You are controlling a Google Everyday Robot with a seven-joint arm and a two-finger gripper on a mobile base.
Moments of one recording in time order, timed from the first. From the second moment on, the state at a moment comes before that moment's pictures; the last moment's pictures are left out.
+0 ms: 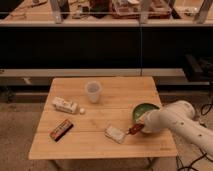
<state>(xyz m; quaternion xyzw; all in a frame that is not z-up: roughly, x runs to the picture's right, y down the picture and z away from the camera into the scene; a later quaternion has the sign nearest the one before) 0.208 0.169 0.736 -0.10 -0.17 -0.25 0.95</state>
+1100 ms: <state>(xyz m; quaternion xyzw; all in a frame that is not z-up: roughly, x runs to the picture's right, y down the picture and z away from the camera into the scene) 0.289 0.098 0.781 -0.13 -0.10 -0.15 0.98</state>
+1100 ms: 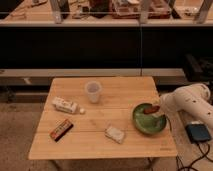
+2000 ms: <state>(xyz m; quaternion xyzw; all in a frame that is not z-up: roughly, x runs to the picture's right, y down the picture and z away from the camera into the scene) 0.264 0.111 0.809 -0.13 -0.15 -0.14 0.97</state>
